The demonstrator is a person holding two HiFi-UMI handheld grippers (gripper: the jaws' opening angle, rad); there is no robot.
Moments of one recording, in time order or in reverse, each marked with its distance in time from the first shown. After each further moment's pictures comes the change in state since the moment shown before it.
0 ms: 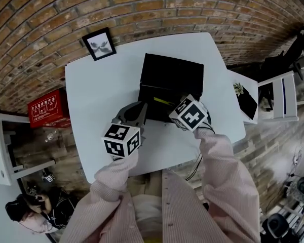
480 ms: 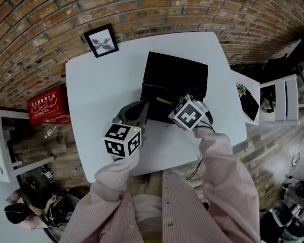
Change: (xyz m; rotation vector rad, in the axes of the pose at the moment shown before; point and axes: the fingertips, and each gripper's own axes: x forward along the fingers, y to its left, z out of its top) left arm 0.002 0.009 -0.003 -0.025 0.005 0.010; right arm 0.019 0.001 -0.013 -0.055 0.123 0.020
